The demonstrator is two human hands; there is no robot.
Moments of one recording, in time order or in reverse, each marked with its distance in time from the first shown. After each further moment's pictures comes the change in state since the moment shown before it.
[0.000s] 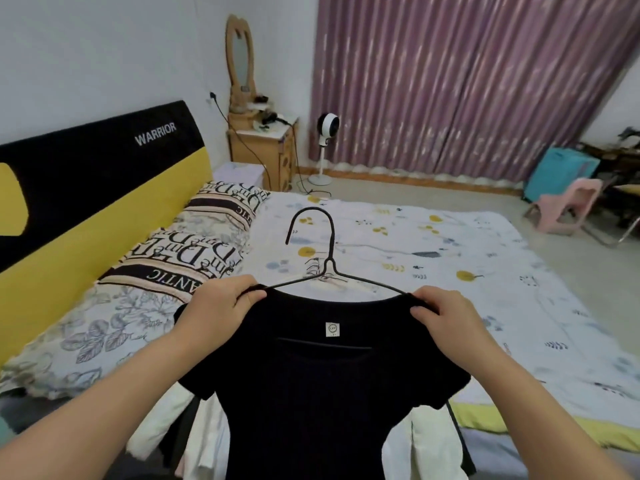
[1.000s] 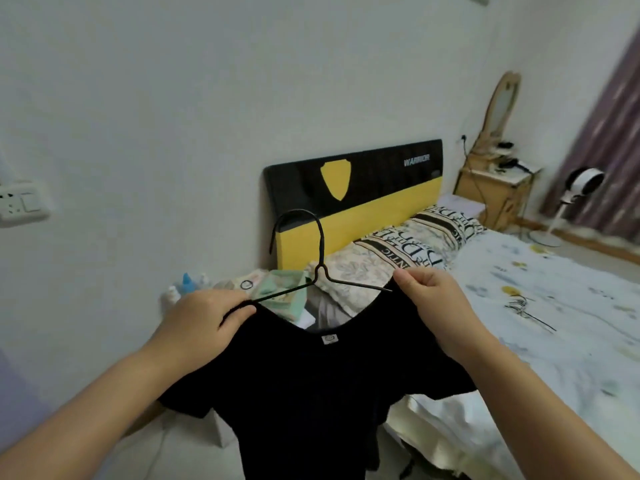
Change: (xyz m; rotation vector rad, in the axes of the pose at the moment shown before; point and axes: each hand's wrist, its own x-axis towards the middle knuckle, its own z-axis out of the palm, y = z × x) left_hand -0.464 0.068 -0.269 0.465 0.318 -0.369; right_hand -0.291 -0.240 0.099 0.577 -0.582 -0.482
